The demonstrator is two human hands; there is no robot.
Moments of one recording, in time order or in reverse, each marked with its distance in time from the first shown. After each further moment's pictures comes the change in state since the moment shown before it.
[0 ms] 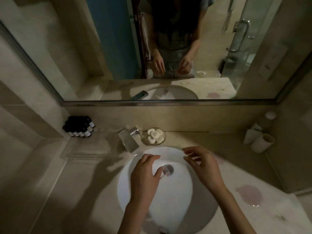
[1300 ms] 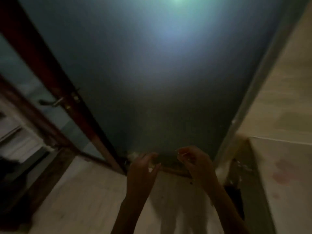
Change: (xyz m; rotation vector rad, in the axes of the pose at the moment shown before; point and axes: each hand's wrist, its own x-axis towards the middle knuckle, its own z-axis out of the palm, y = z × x) left_hand -0.585 0.052 -0.120 0.321 1.039 -1.322; right_hand -0.438 -0.186 0.194 0.209 -1.529 -0.914
